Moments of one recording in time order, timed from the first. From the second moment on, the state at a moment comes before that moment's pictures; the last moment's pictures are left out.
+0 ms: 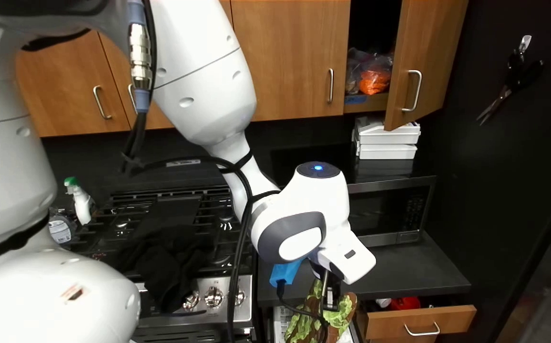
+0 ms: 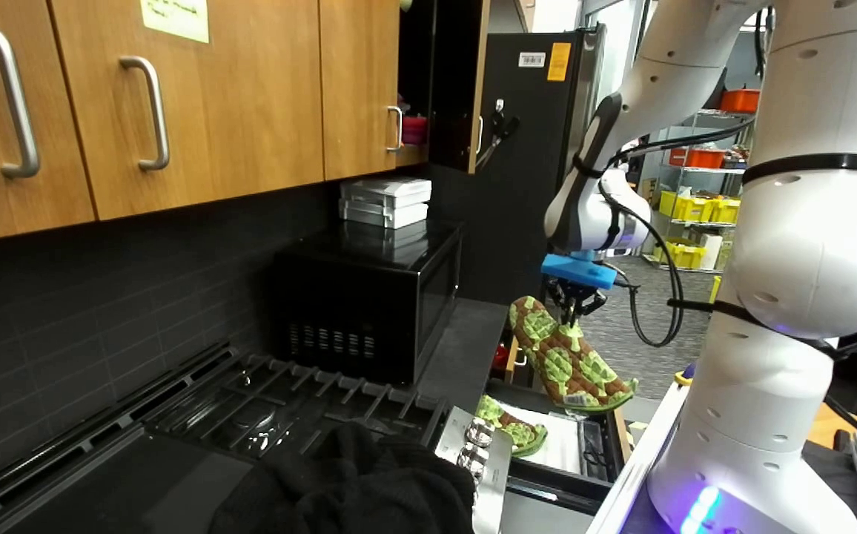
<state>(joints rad) 0.04 0.10 -0.75 -2.73 0.04 2.95 0.68</state>
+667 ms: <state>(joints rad) 0.10 0.20 -0.83 -2.58 -0.12 2.95 0.72</state>
